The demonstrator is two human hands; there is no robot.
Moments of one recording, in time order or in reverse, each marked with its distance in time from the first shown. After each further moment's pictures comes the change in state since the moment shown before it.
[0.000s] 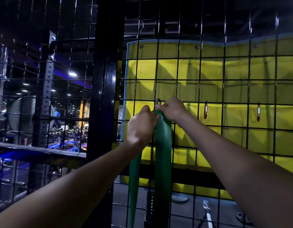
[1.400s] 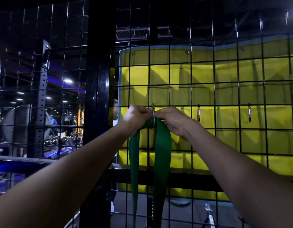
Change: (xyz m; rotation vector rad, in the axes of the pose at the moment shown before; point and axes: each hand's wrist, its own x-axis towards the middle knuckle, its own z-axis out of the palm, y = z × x) left_hand 0.033 0.018 -0.035 -0.631 -0.285 -0.342; right_hand -0.014 0.011 -0.008 0.759 -0.260 0.155
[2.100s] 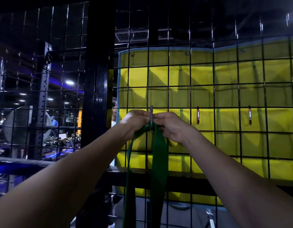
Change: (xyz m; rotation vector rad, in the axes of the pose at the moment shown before) left_hand -0.002 0.001 0.003 -0.290 -0.125 -0.188; right_hand -0.004 0.009 0.002 0.149 -0.080 0.019
